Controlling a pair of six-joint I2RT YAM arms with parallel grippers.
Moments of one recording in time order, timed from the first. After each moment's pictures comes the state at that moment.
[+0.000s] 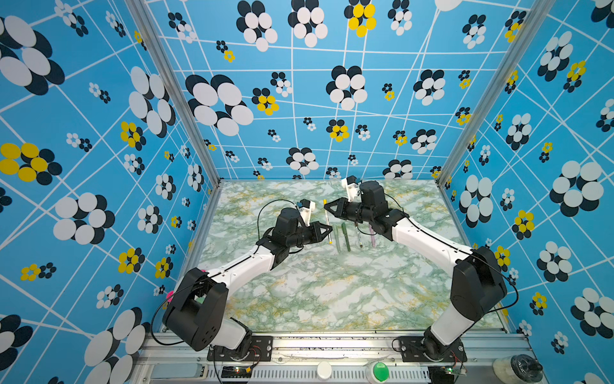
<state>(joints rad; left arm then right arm) -0.53 1.46 0.86 0.22 0.50 -0.76 0.56 1.69 1.31 -0.04 -0.42 0.72</state>
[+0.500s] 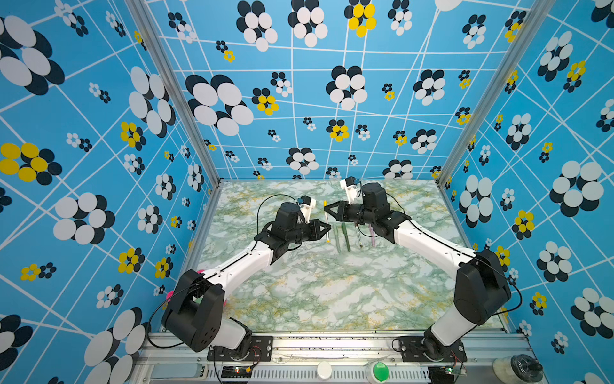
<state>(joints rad) -0.51 1.44 0.94 0.05 0.51 -0.65 0.57 1.65 1.26 -0.02 -0.45 0.58</state>
